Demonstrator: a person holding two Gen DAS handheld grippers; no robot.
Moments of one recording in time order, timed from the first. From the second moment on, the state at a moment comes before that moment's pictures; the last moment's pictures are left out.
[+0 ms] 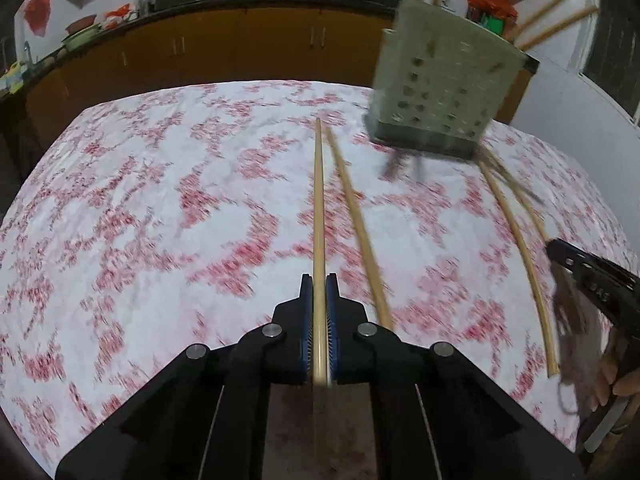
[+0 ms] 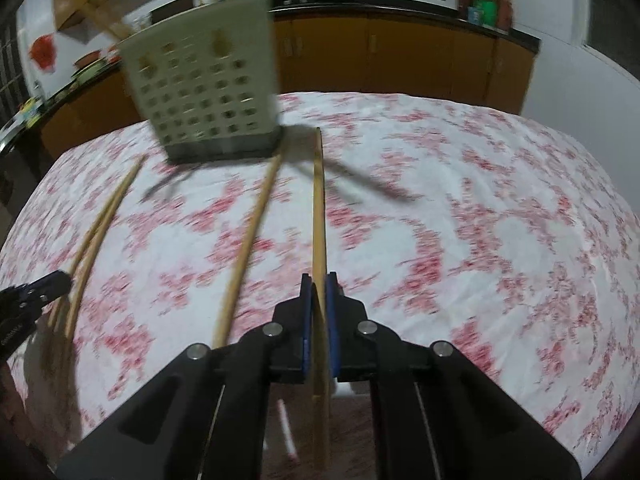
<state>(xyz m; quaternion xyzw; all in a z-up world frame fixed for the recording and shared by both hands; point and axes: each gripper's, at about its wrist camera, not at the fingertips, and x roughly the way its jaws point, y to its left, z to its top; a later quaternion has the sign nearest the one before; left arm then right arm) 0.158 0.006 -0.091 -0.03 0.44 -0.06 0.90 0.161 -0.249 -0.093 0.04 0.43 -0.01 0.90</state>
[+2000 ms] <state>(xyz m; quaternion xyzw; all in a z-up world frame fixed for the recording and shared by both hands) 0.167 0.022 -0.092 -0.05 0.43 -0.06 0.90 0.165 -0.259 -0.093 0.05 0.43 -0.01 0.90</state>
